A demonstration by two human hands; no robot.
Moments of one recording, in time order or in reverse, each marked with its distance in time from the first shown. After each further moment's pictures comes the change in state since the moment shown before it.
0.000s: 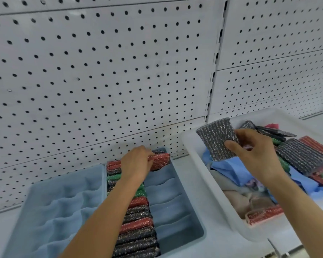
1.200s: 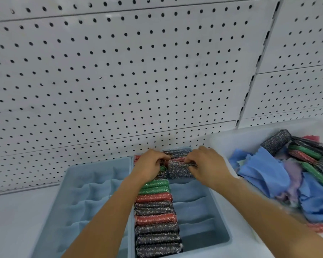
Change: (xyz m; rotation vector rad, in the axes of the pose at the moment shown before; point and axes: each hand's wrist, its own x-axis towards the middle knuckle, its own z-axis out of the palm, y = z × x) left_hand -0.014 -0.054 0.001 -0.415 -0.169 0.012; right_hand -0.006 -0.021 0.147 -0.586 -0.462 -0.487
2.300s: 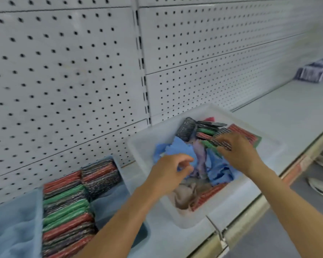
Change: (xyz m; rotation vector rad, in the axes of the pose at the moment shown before) left_hand 0.005 0.223 0.118 -0.263 -0.235 0.460; right_hand -0.175 0.189 -0.122 0.014 0.187 0.707
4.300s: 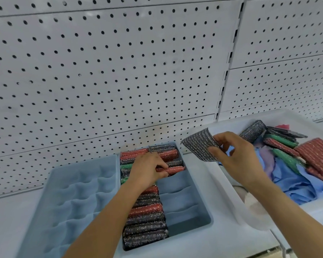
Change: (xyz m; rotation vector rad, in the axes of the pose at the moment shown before) left_hand -0.129 -0.126 -0.118 0.486 0.172 -0.403; right_hand -0.039 -0.189 0.058 0.492 0.042 -0.280
